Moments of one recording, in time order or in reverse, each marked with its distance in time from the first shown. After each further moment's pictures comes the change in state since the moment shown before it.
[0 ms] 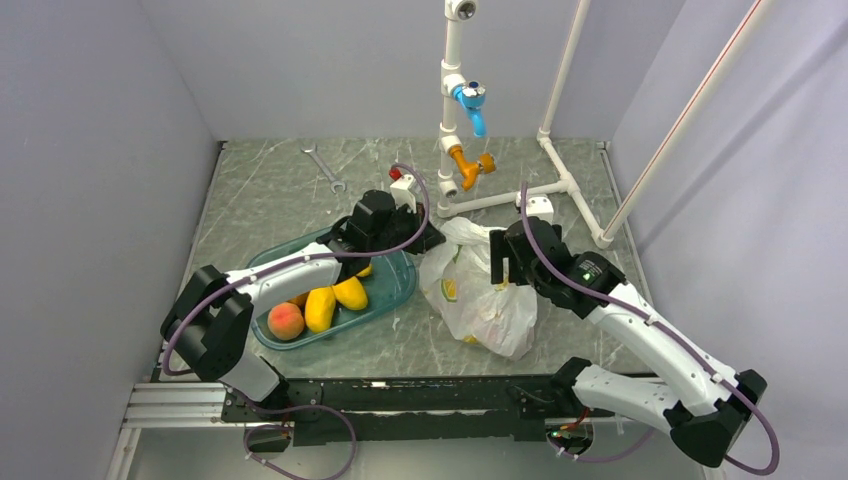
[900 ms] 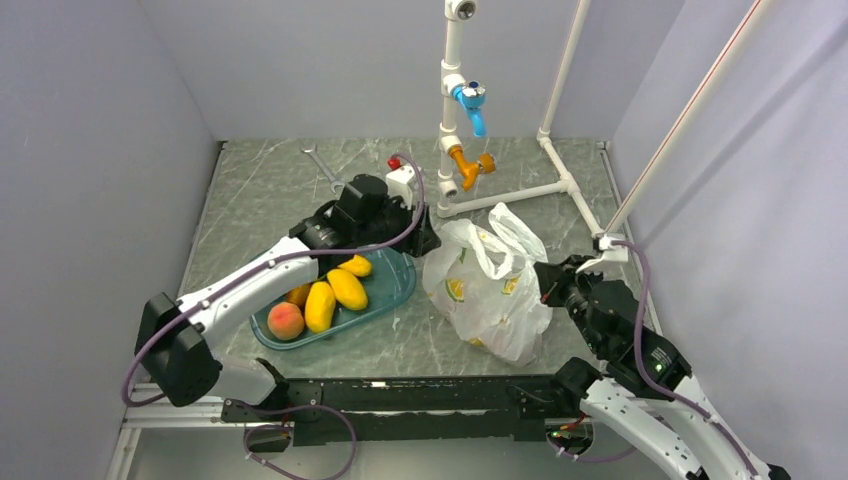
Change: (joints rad) left arm -0.006 -0.143 0.123 -0.389 -0.012 0.169; right arm -0.002 -0.646 -0.311 0.267 0.039 0.061
